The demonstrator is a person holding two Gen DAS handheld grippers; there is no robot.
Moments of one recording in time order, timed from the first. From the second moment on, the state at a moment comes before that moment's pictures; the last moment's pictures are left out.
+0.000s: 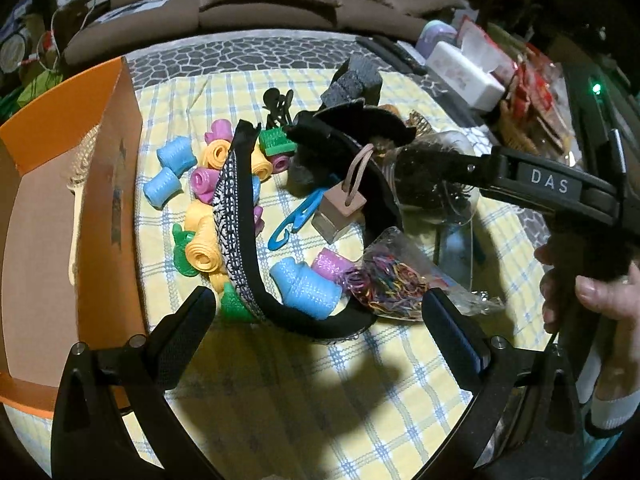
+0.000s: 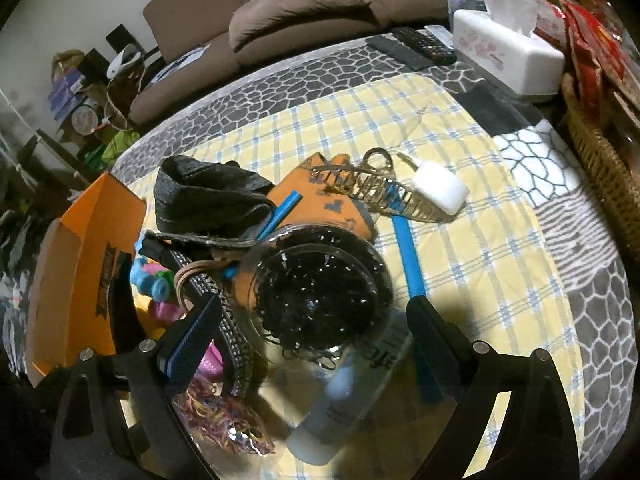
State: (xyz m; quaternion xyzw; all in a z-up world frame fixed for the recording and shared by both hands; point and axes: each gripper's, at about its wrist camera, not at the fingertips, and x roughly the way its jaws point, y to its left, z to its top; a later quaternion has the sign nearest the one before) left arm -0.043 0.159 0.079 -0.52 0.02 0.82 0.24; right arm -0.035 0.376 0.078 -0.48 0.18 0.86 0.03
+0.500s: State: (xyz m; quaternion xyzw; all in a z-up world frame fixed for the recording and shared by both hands) left arm -0.052 0.158 0.065 -0.54 0.01 0.81 0.23; right arm -0.041 0.375 0.071 -0.47 0.17 0.87 0.03
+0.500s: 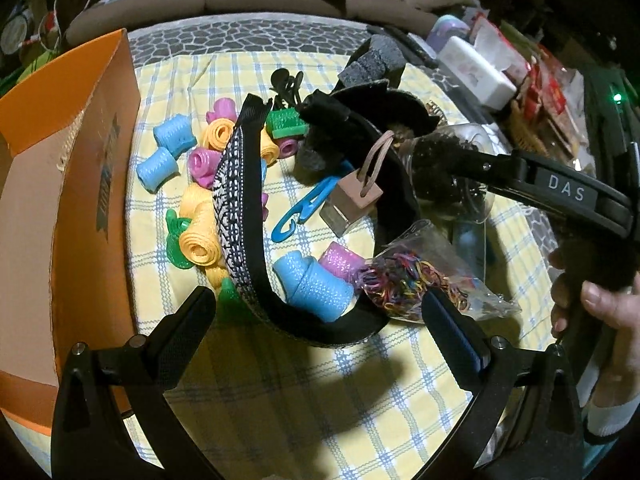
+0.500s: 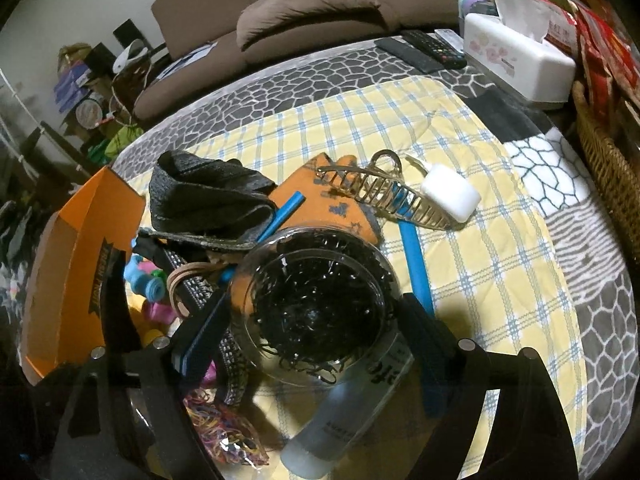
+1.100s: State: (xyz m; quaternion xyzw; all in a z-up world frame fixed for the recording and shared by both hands) left arm -0.045 0.185 0.072 -0.53 -0.06 0.79 0.30; right arm -0.020 0.398 0.117 -0.41 0.21 0.89 0.03
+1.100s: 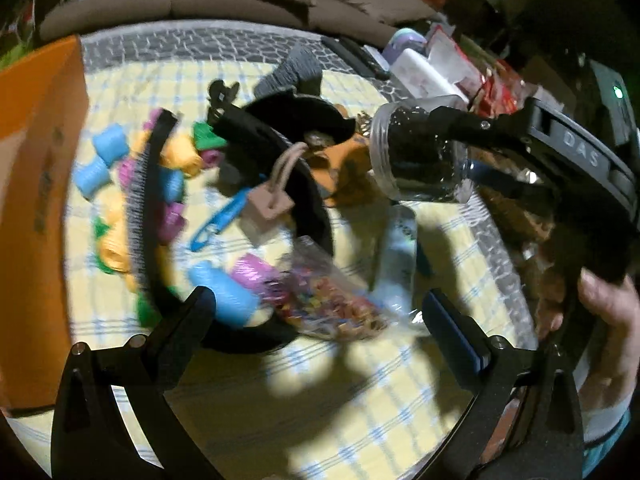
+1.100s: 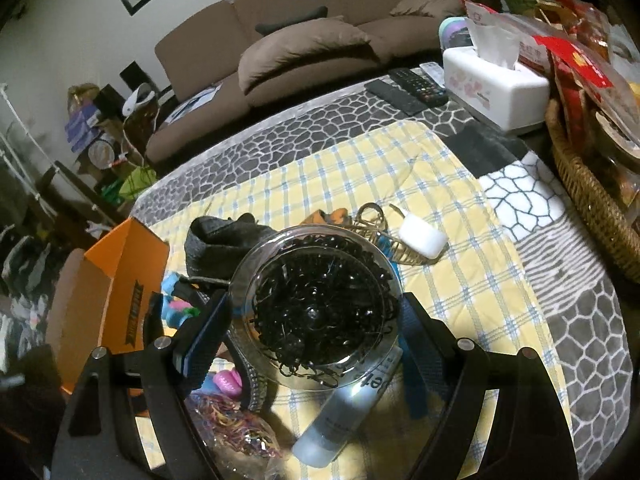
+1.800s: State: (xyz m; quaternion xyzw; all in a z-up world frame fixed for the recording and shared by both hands) left arm -0.041 0.187 0.084 -0.50 -0.09 0.80 0.32; right arm -0.009 0.404 0.142 -0.38 0.22 0.90 0.02
